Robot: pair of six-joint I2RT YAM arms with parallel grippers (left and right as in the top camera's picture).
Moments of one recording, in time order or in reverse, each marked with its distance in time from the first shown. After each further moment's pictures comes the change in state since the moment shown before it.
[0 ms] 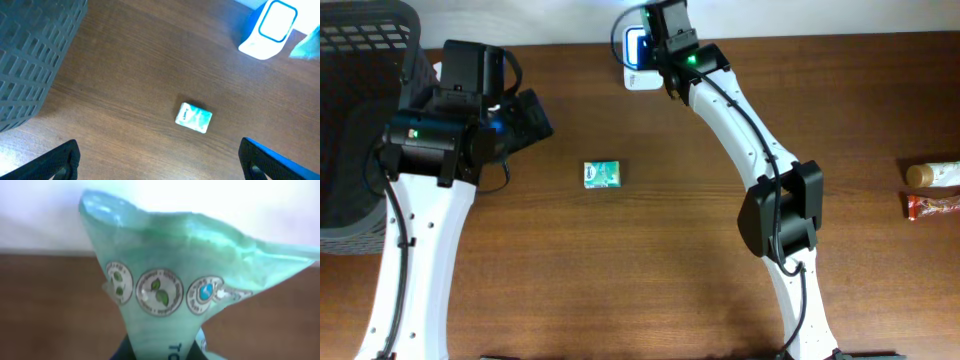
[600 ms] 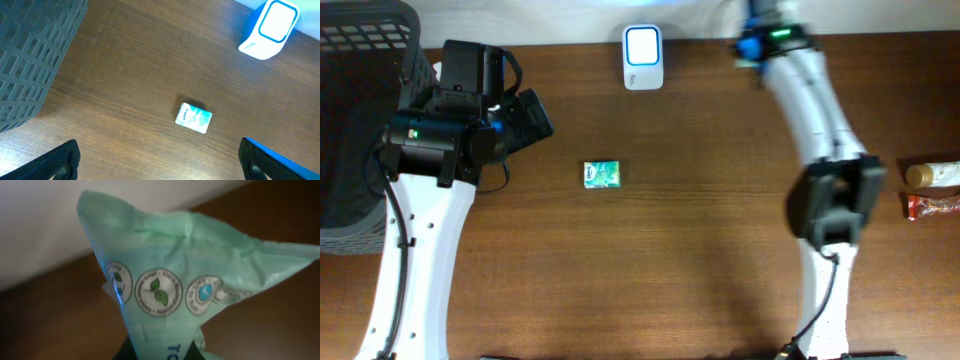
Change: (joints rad) left arm 0.000 0.000 0.000 -0.001 0.000 0.000; right arm -0.374 -0.041 0.004 -0.345 0.196 0.163
